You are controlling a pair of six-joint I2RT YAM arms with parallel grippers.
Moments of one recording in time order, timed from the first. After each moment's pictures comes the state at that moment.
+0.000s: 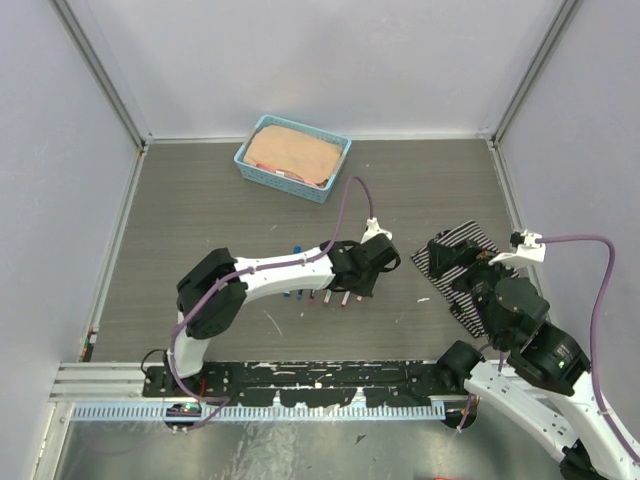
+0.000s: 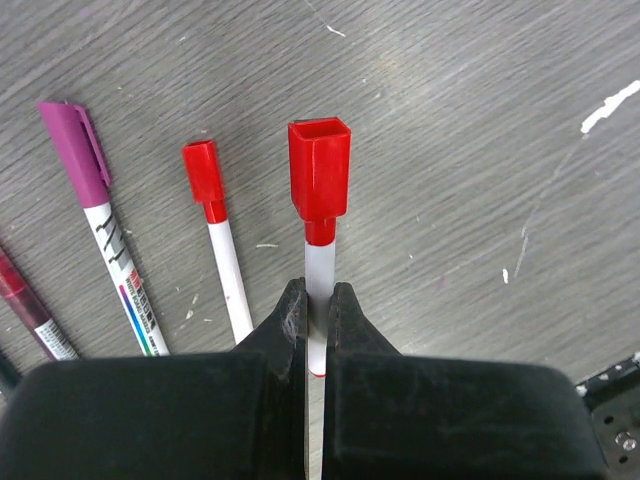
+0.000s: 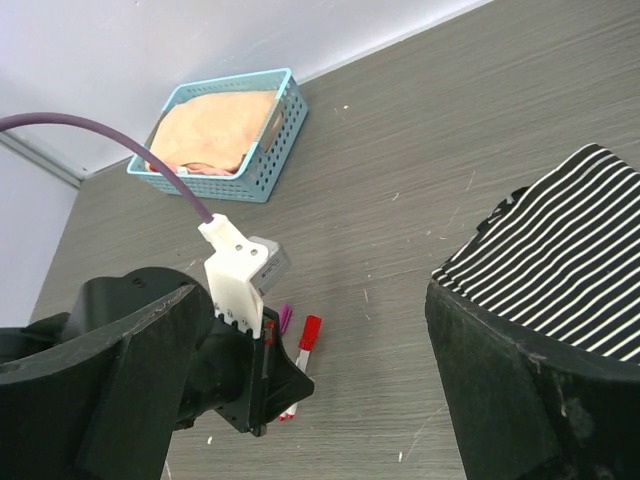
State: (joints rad) left arm -1.15 1.98 1.50 -0.54 -0.21 -0.60; right arm 0.73 0.34 0.86 -0.70 0.63 0.58
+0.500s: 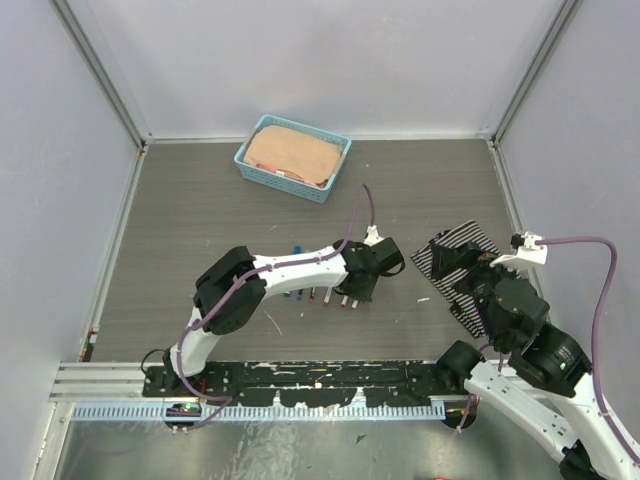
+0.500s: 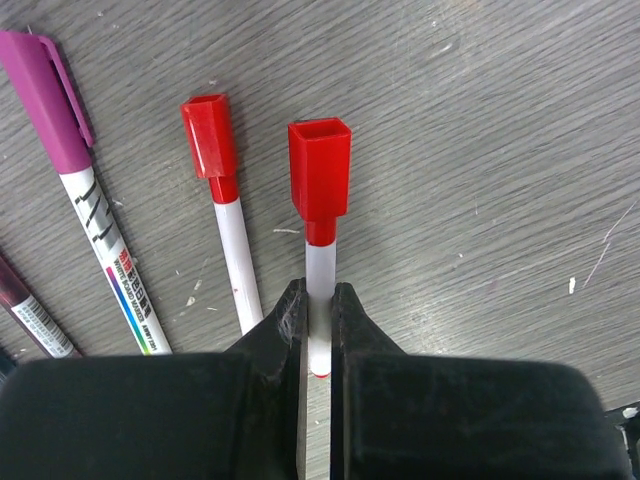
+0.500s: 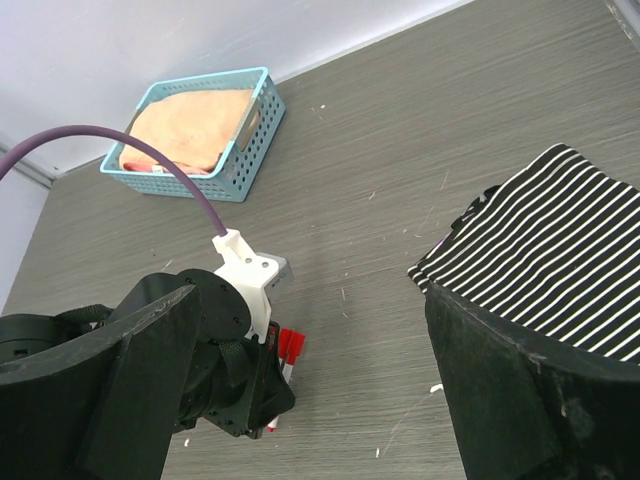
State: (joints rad) left arm -1.14 2.12 1.63 -0.73 -0.20 -0.66; right arm 0.73 0.33 0.86 -0.74 0.66 0.57
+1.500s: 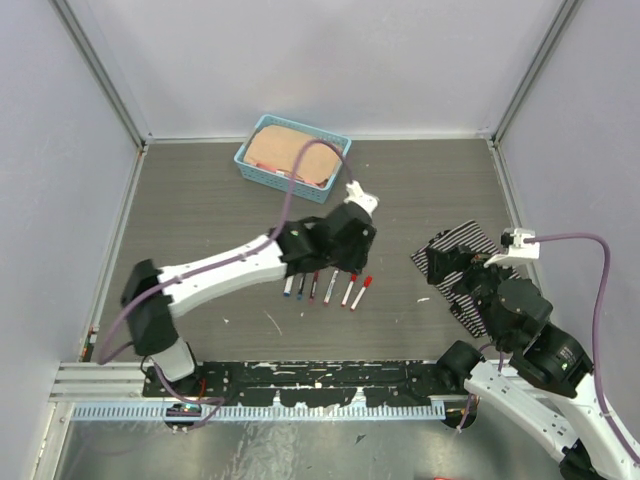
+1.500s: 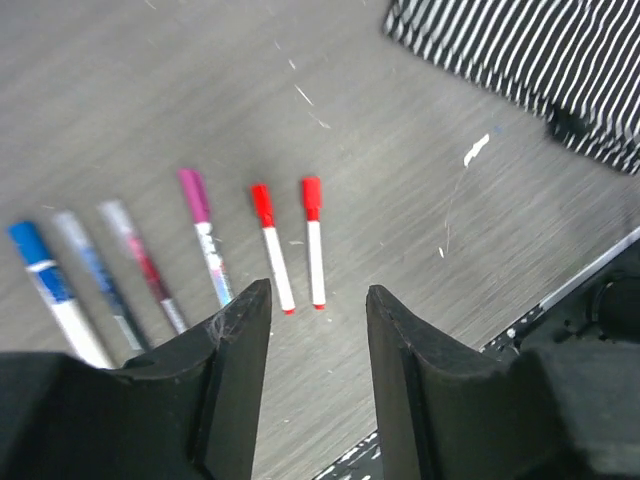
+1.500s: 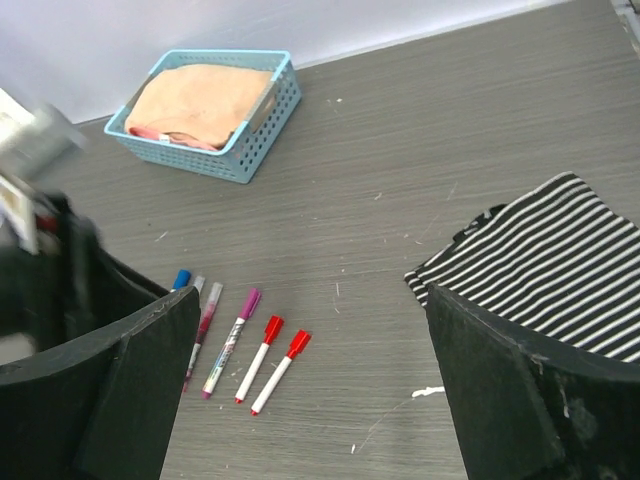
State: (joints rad) left arm -1.12 1.76 1.53 -0.61 -0.23 -0.50; right arm 0.73 0.33 0.86 -0.73 0.60 0.45
